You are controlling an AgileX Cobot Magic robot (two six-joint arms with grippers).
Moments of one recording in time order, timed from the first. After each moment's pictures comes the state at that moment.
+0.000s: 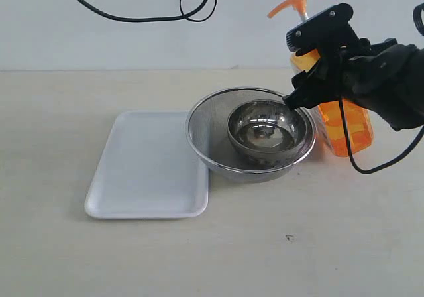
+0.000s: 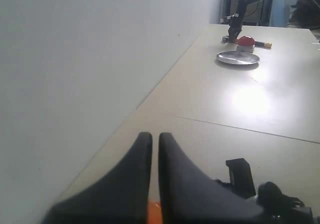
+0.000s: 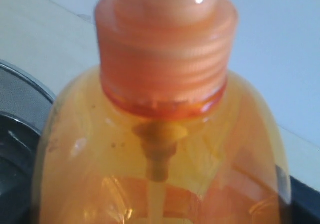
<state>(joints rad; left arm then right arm) -0.51 2.14 -1.96 1.63 -0.68 -1.51 0.42 1.74 -0.92 0.93 -0.41 -1.21</state>
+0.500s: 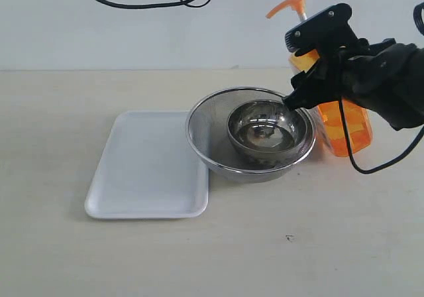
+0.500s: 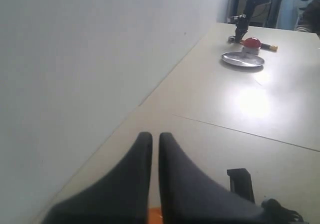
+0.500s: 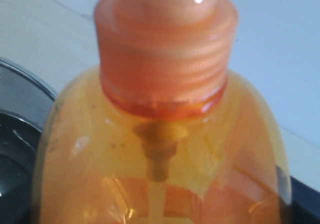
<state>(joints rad) -0.51 2.14 -2.02 1.74 -0.66 -1.69 0.42 1.74 -0.92 0.92 -0.40 -1.21</state>
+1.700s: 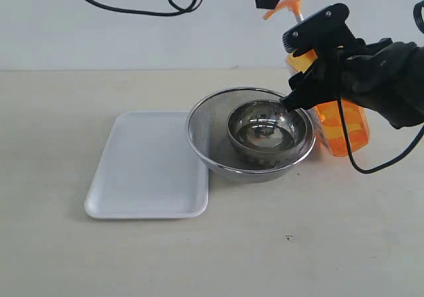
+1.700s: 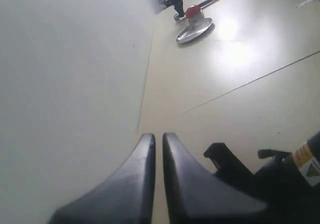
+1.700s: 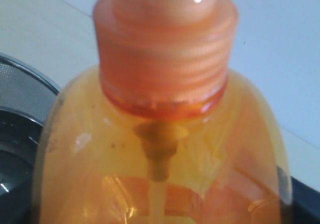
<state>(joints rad) -0.51 2.10 -2.02 1.75 -0.90 -1.12 0.42 1.74 -0.92 0.92 -0.38 -1.21</state>
